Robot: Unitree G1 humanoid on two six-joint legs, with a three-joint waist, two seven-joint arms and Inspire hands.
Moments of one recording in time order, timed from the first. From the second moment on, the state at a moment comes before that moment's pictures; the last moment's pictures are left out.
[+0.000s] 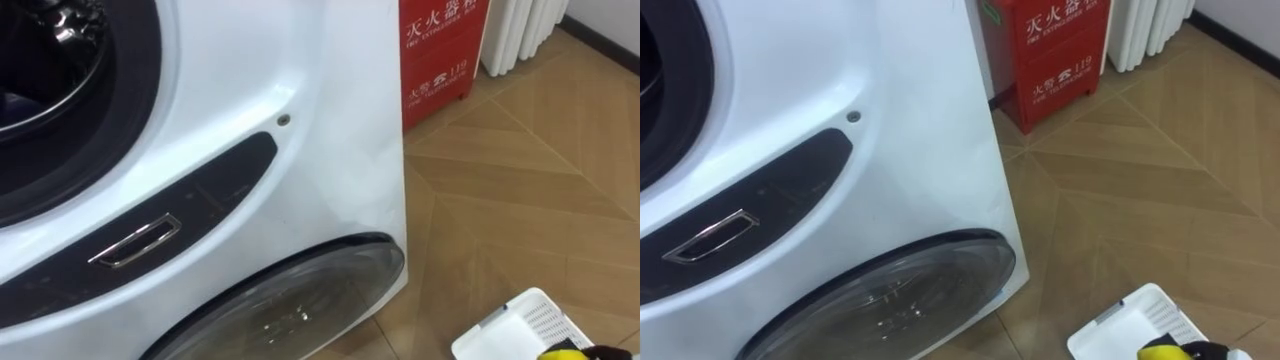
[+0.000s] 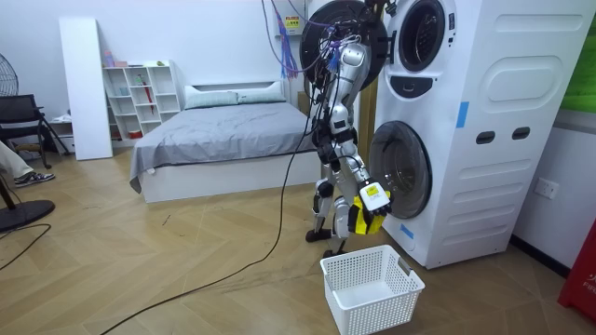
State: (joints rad) left arm 0.01 0.23 -0.36 1.12 -0.20 0.02 0.12; right arm -0.01 -0.43 0.02 0.89 -0.19 -0.09 -0.46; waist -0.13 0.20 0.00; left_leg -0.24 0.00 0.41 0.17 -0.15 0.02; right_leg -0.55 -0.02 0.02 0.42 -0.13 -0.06
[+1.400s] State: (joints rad) left arm 0.09 0.24 -0.35 1.09 -0.19 0.00 0.12; right arm 0.08 -0.43 0.02 0.89 -0.10 -0.10 -0.44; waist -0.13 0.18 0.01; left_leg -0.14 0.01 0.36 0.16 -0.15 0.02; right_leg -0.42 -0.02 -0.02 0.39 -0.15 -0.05
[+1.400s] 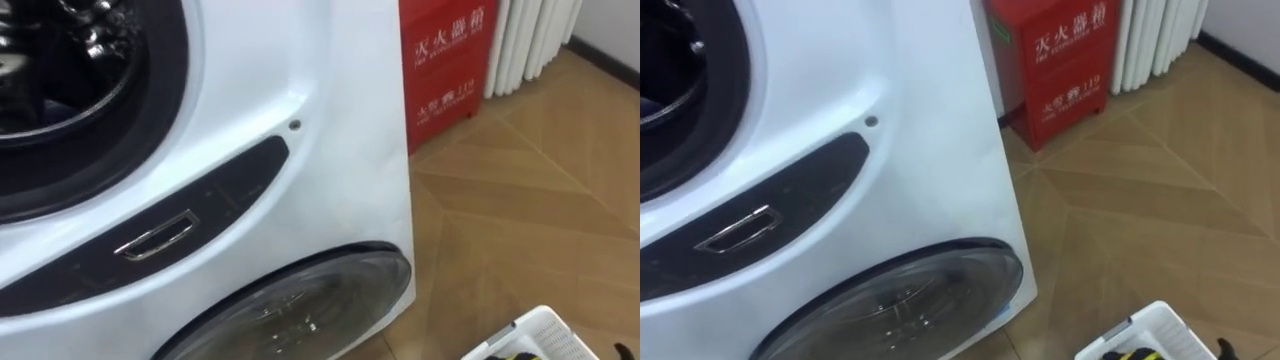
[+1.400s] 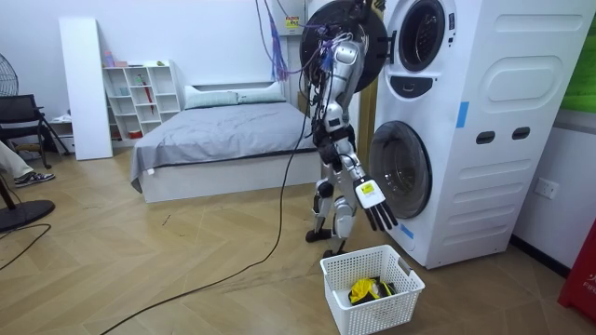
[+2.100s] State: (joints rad) left arm 0.20 0.22 -0.09 1.04 -0.04 0.00 0.19; right arm 0.14 -0.24 0.06 1.16 0.25 -0.02 -0.11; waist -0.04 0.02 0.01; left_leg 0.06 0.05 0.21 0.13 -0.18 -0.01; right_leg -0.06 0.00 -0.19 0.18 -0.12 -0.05
